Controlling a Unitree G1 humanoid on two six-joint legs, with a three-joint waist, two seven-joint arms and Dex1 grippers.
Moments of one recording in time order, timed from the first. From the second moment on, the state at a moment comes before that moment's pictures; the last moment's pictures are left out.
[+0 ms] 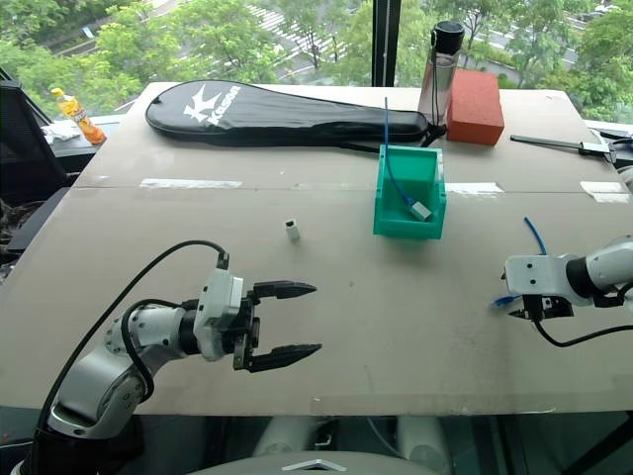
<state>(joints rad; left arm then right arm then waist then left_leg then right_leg) 0.05 0.68 -0.04 -0.50 -0.55 0.29 -1.09 -0.30 -1.16 0.17 0.12 -0.03 -0.06 1.32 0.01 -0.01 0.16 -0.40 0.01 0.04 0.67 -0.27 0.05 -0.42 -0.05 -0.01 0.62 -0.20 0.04</state>
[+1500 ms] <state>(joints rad) -0.09 0.70 -0.05 -0.38 -0.43 0.28 -1.00 -0.61 -0.56 0.30 -0.27 0.09 0.70 1.20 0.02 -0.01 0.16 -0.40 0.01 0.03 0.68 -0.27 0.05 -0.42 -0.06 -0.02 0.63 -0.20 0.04</state>
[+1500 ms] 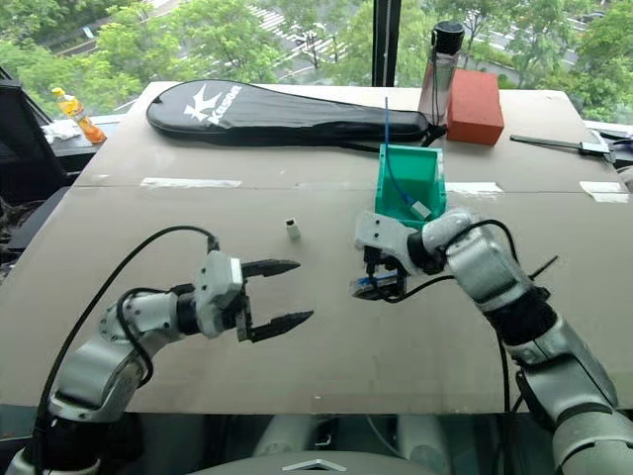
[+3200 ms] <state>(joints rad) -0.59 0.29 -0.25 0.16 -0.20 -0.20 -1.12 0.17 -0.13 -0.25 -0.85 1.09 0.85 0.08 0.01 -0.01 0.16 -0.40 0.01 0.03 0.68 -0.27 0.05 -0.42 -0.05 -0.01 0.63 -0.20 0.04</state>
